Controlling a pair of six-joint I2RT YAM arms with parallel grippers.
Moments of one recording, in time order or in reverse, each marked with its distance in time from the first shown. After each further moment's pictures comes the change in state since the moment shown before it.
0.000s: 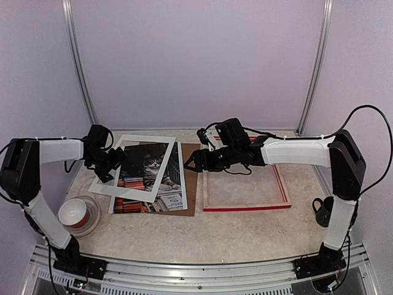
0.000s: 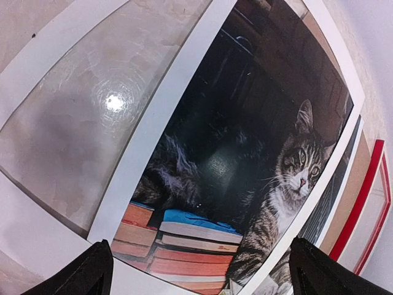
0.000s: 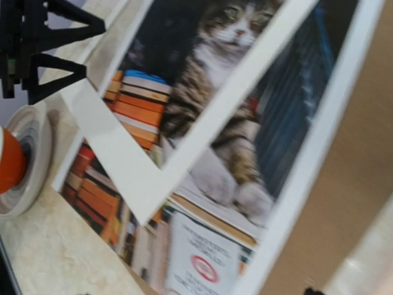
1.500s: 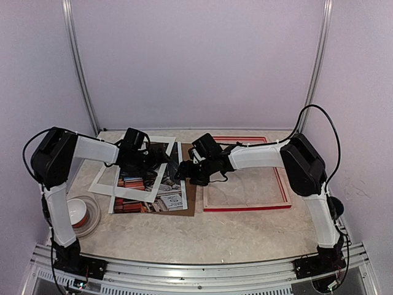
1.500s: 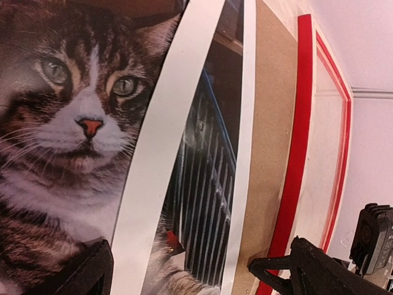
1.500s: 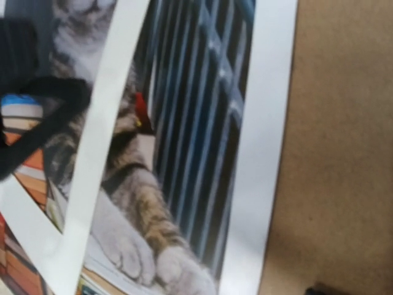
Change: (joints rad) left arm -0.262 0.309 0.157 0.341 0.223 0.019; right arm 0.018 0.406 0.317 -0.095 0.062 0.277
